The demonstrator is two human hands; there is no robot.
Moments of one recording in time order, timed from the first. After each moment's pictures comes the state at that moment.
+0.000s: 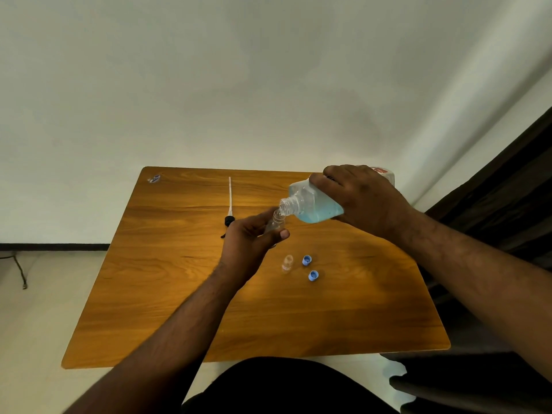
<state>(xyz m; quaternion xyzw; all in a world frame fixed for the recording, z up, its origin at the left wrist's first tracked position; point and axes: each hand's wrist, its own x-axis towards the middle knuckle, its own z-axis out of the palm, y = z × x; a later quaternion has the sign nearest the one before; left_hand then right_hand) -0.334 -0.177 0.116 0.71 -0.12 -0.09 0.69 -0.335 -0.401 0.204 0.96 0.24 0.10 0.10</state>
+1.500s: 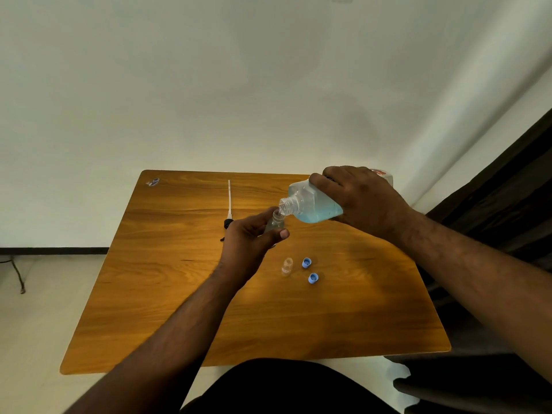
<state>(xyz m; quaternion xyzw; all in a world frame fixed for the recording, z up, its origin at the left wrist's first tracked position) -0.328 -0.177 0.116 0.71 -0.14 -0.08 0.68 -0.333 -0.400 0.207 0.96 0.24 0.11 0.09</state>
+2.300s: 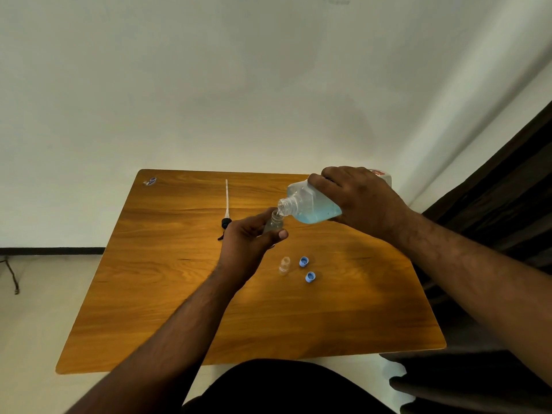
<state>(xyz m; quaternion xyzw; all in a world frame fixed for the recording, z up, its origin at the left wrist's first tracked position) -0.333 -0.177 0.116 0.70 -0.13 -0.09 0.69 -0.337 -0.402 0.205 0.95 0.26 0.13 0.08</state>
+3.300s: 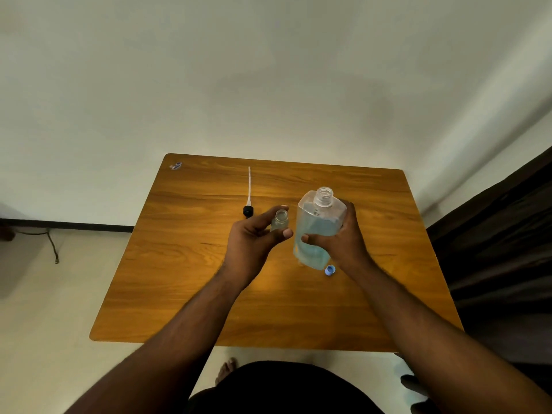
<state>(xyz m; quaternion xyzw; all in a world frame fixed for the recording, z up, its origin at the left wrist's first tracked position) -0.336 -0.152 0.098 0.67 -0.11 -0.07 0.73 -0.346 -0.349 0.069 0.82 -0.12 0.10 -0.56</state>
